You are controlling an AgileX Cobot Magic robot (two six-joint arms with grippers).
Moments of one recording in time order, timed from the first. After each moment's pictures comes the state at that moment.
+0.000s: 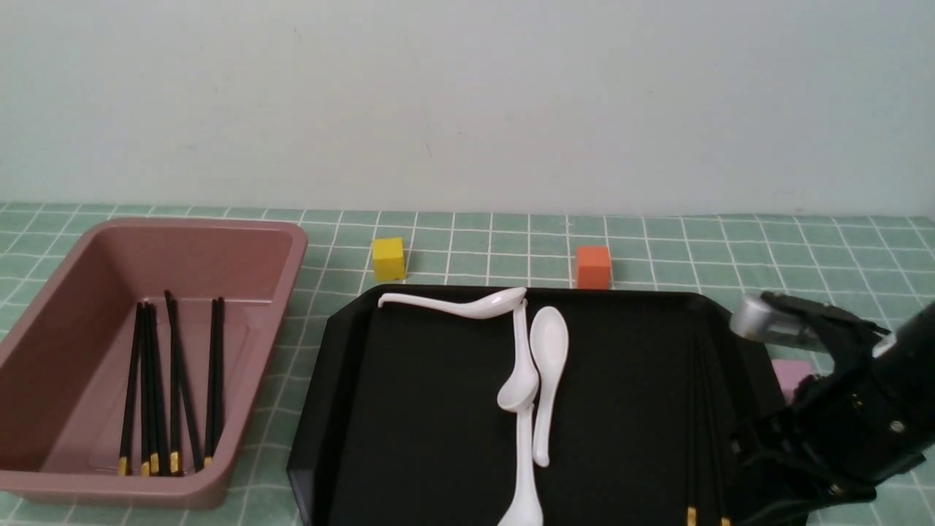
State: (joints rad) right arm 0.20 1.47 -0.90 0.49 0.97 -0.17; left arm -0.10 -0.01 0.03 -0.06 0.38 -0.33
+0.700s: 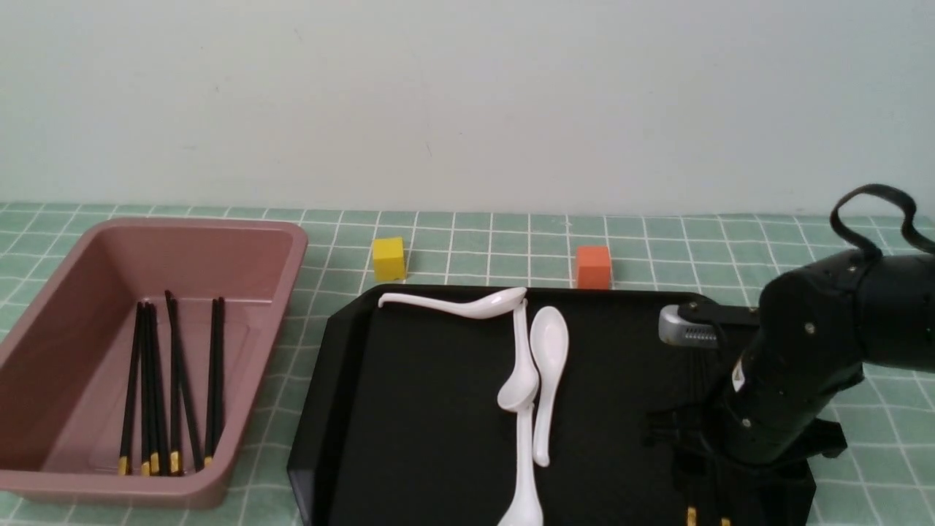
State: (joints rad) right arm 0.39 1.74 -0.97 0.04 0.68 0.50; left arm -0.10 -0.01 0.03 -0.06 0.38 -0.33
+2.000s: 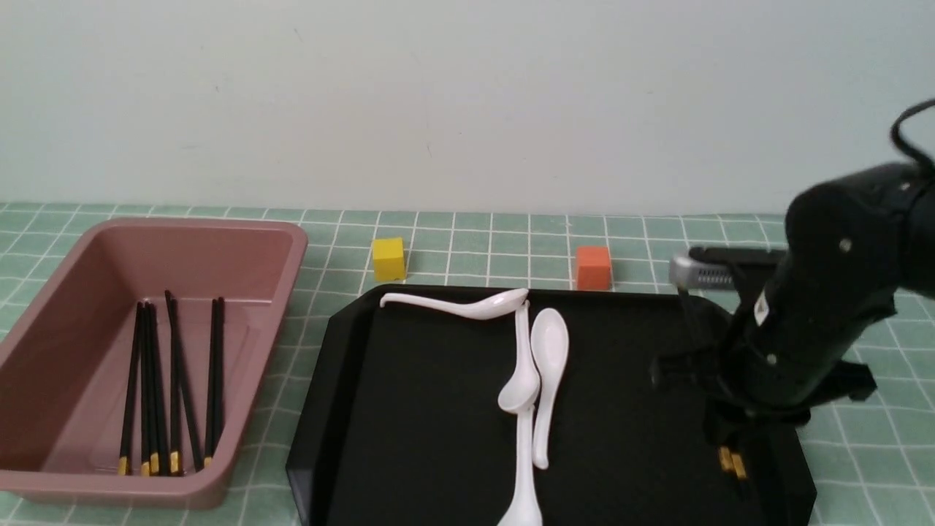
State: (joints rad) right arm 0.39 1.62 -1.15 0.07 0.94 0.45; left arm -0.10 -0.01 0.03 -0.06 0.38 -0.33
